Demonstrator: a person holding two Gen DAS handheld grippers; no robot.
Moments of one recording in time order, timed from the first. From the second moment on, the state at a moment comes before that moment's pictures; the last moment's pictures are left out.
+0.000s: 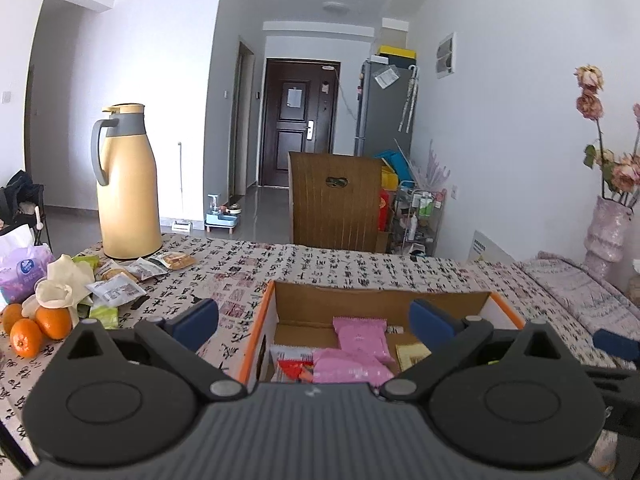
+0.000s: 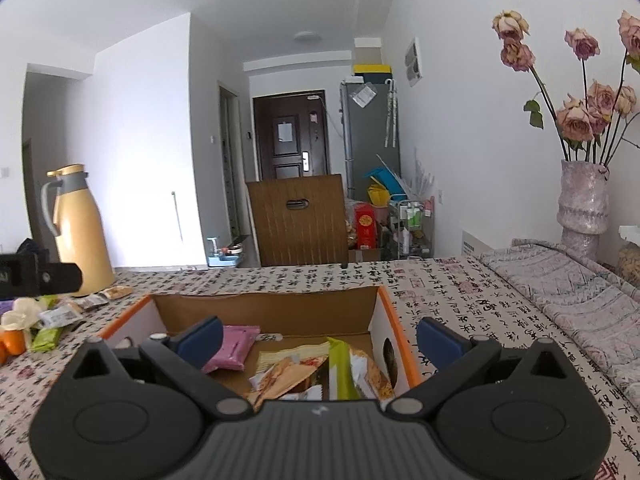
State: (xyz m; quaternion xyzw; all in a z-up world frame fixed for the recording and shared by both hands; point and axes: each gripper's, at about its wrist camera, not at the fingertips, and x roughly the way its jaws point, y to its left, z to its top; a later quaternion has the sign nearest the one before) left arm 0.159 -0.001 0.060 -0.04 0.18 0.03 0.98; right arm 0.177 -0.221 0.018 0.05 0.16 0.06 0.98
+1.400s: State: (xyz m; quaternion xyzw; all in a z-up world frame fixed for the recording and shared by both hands) left arm 0.104 0.030 -0.033 -0.02 0.26 0.02 0.97; right arm 0.097 -0.211 -0.045 0.00 0.28 0.07 0.96
